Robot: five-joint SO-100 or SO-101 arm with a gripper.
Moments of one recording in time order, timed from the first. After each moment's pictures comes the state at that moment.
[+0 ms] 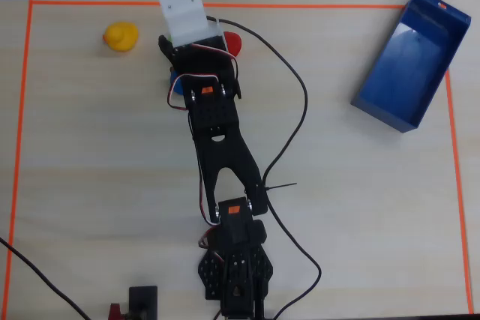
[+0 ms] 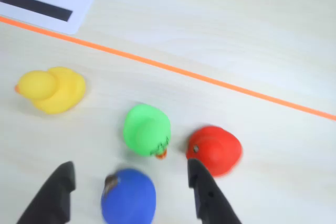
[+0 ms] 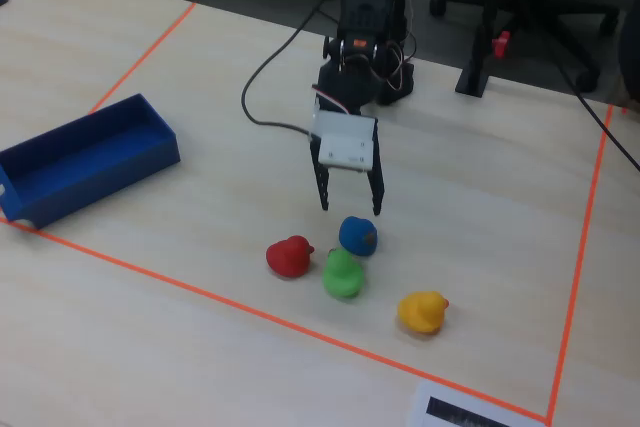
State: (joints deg) arm -7.2 89.2 98.1 24.8 -94.9
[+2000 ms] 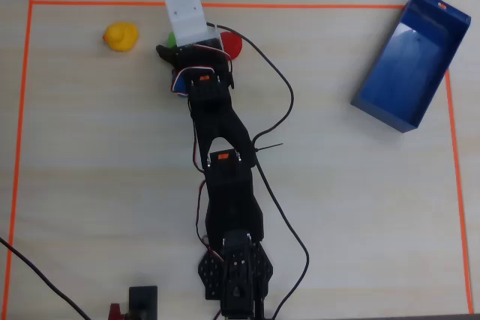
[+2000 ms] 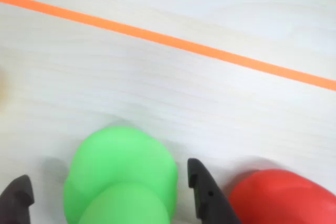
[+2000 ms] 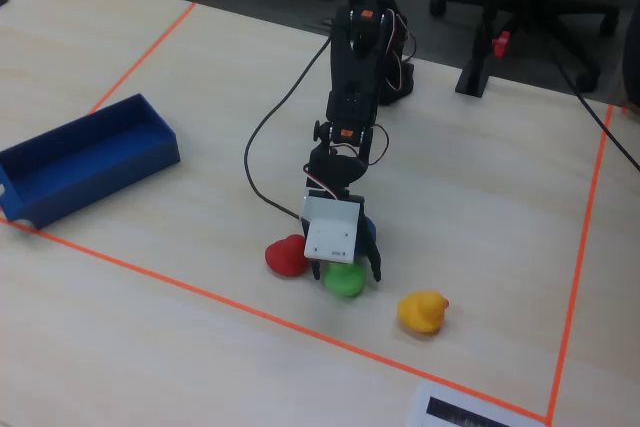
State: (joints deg) arm -5.7 58.9 89.5 9.6 -93.7
